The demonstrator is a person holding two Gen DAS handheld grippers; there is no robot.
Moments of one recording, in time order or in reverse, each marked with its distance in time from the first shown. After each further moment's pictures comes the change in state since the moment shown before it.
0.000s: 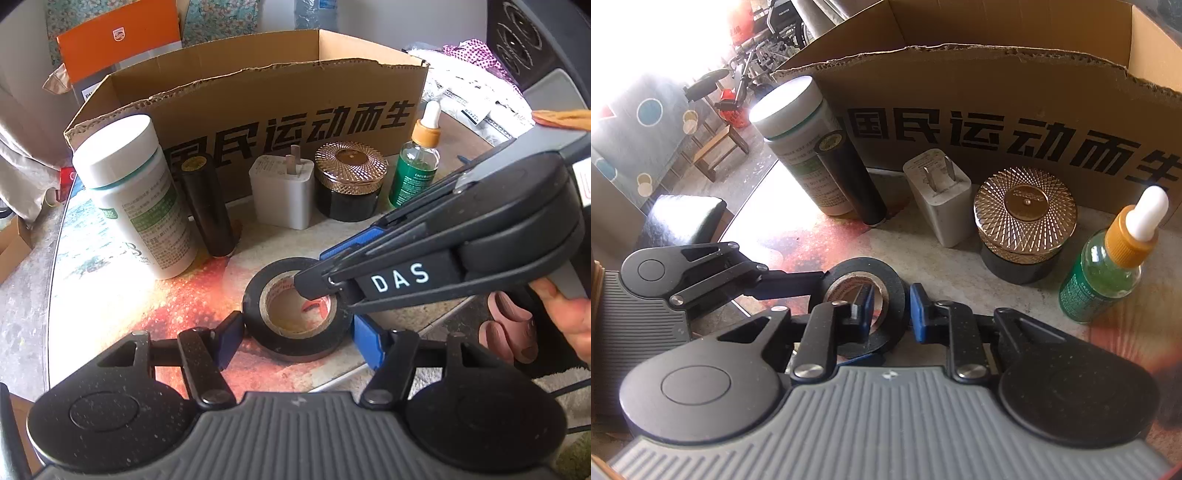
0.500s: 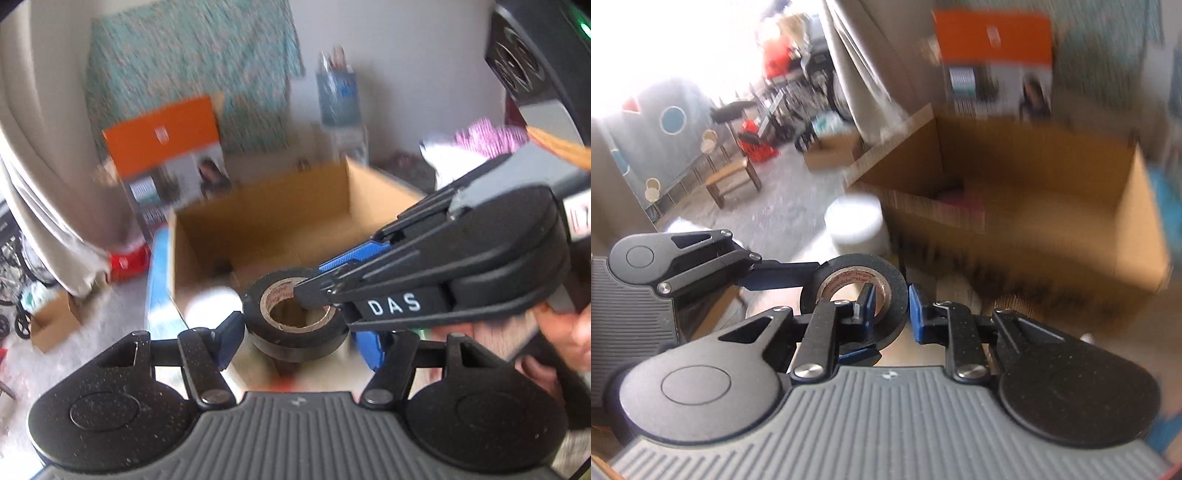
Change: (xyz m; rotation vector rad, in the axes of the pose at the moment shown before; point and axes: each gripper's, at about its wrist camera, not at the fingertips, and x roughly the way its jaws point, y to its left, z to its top) left arm -0.106 0.012 0.053 0.022 -0.302 0.147; right arm -0.100 0.054 0.055 -0.226 -0.262 -0.041
